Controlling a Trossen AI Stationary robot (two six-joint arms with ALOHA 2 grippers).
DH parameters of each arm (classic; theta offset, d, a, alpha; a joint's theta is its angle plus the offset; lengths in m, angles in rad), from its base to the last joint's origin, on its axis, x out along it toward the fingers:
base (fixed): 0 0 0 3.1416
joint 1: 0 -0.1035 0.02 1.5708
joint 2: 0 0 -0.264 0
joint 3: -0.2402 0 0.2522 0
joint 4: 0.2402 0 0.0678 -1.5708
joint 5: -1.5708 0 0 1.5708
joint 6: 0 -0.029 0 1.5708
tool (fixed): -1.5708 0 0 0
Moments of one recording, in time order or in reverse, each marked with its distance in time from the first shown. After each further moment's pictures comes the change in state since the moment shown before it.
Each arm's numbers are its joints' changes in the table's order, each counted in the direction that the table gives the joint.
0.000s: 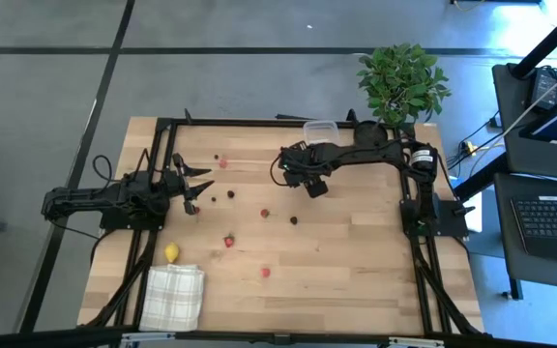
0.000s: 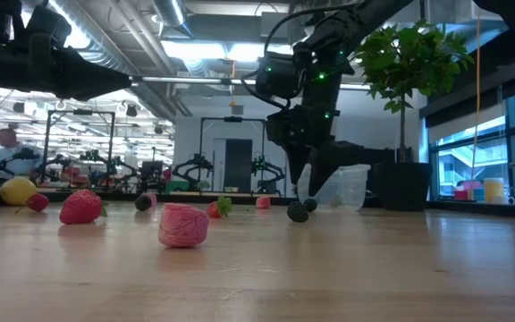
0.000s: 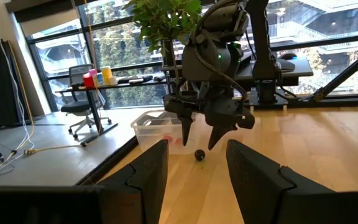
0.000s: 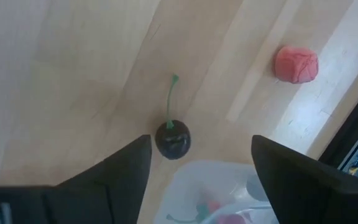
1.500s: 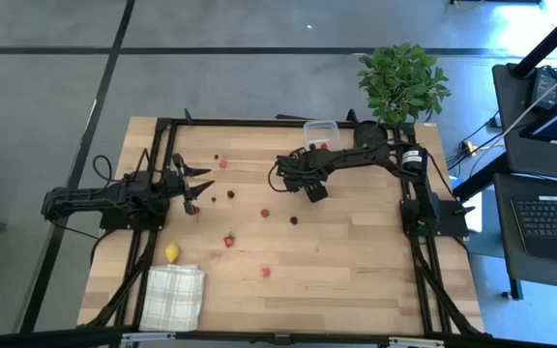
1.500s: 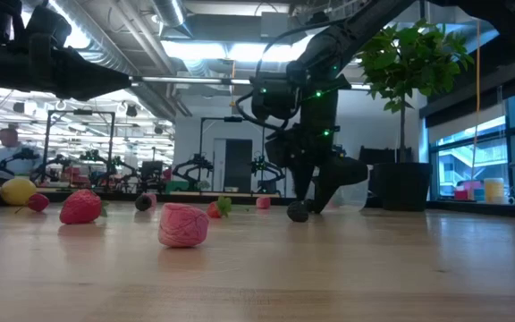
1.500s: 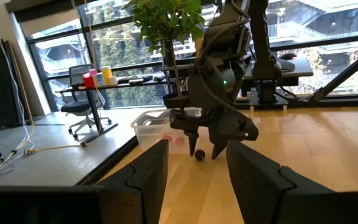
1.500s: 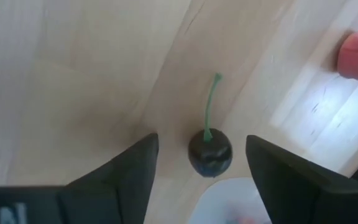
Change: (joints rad) left arm 0.000 0.000 0.000 0.000 0.000 0.001; right arm 0.001 0.090 -0.003 0.038 0.039 -0.054
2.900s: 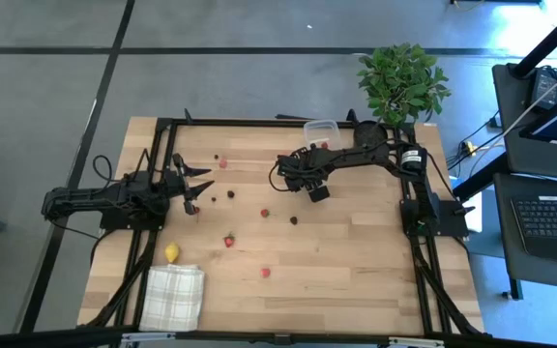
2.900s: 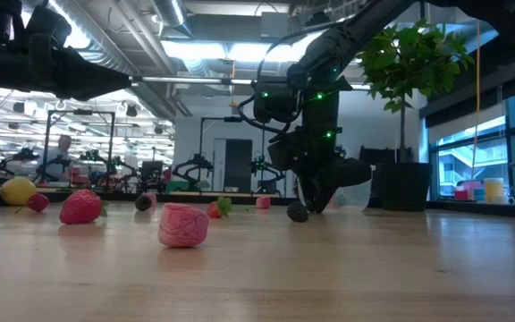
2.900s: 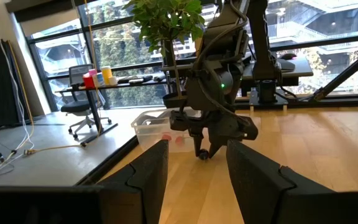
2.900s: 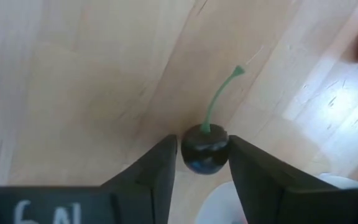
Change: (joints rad) left arm 0.000 0.000 0.000 0.000 0.000 0.000; right arm 0.003 0.002 0.003 0.008 -0.031 0.001
